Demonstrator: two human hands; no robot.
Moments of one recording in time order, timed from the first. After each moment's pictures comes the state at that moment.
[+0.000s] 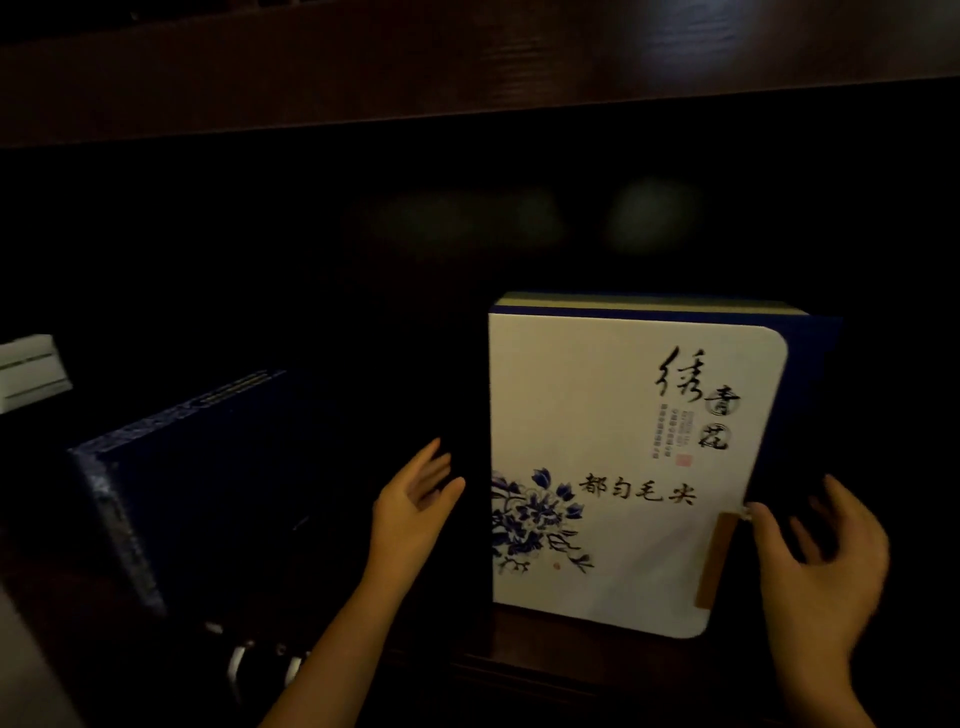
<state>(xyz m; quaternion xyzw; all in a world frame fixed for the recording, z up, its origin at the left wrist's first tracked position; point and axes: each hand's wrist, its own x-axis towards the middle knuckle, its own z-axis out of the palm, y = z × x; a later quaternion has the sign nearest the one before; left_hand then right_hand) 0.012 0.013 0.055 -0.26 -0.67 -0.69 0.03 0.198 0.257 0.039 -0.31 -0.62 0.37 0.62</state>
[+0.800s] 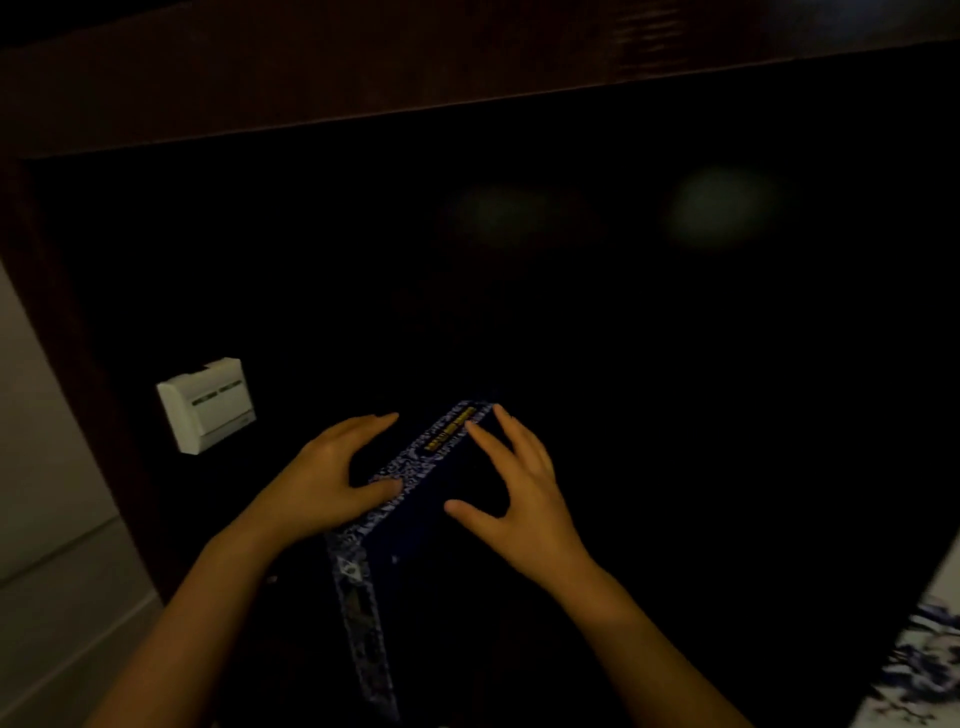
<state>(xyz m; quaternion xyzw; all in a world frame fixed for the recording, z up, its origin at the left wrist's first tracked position) -0.244 -0.286 0.137 -0.35 -0.89 -0.25 0.12 -0.154 -0.082 0.093 0.08 -0.89 0.32 0.32</state>
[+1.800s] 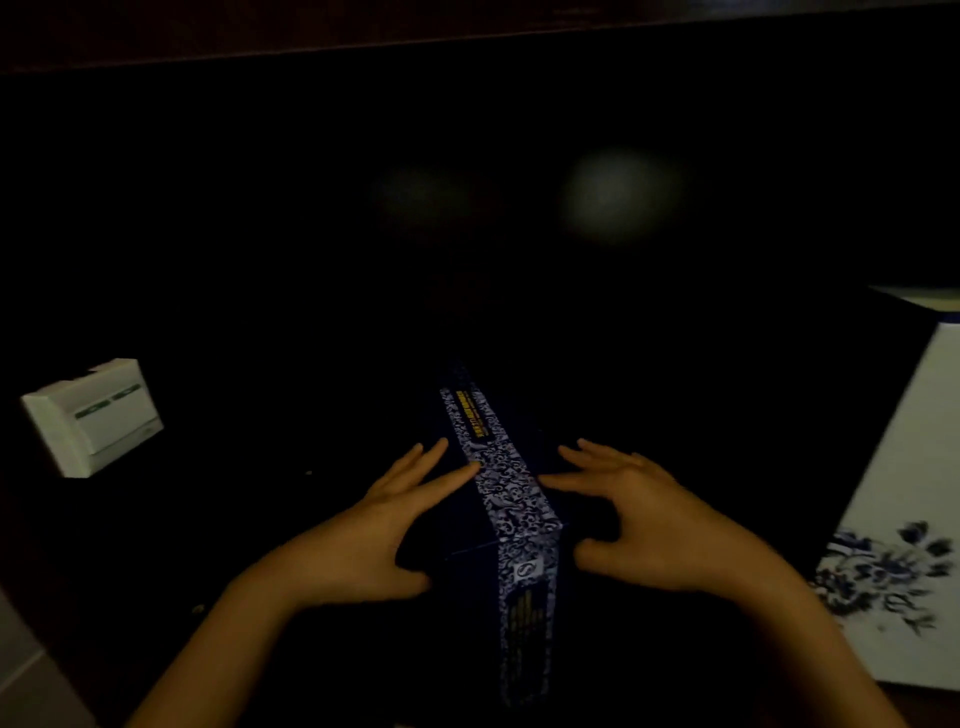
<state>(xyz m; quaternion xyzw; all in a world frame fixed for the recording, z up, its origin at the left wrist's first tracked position) -0.214 -0.227 0.109 -0.53 -0.82 -0.20 -0.10 -0.051 -0.023 0.135 -0.07 -0.98 0.17 0.07</state>
